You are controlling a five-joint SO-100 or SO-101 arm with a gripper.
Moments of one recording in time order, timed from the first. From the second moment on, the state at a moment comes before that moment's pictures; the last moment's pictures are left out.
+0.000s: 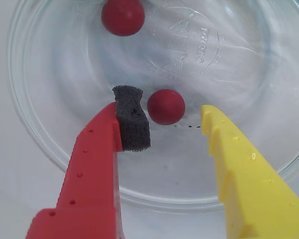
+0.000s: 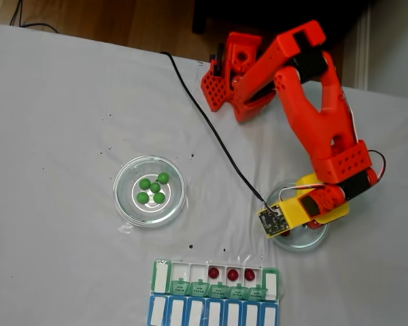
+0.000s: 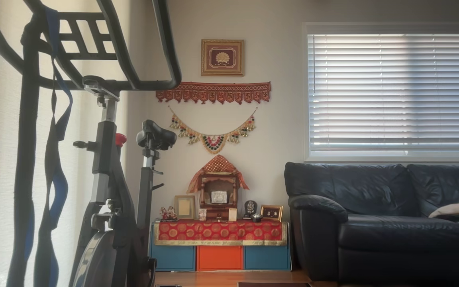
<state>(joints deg) -37.4 104.2 108.4 62.9 8.7</state>
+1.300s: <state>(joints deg) -38.6 100.2 108.9 62.1 10.9</state>
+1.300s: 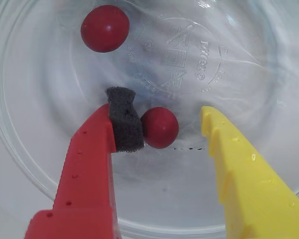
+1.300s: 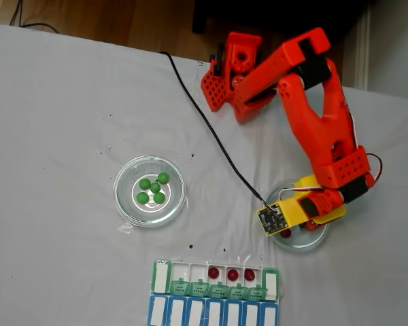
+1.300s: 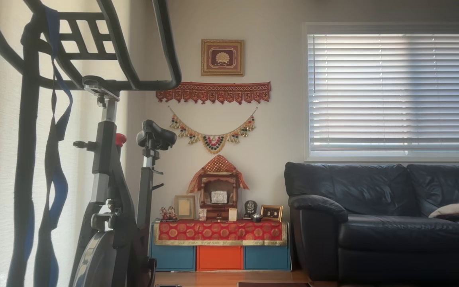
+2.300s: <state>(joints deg) -39.6 100.1 108.1 66.1 15.6</state>
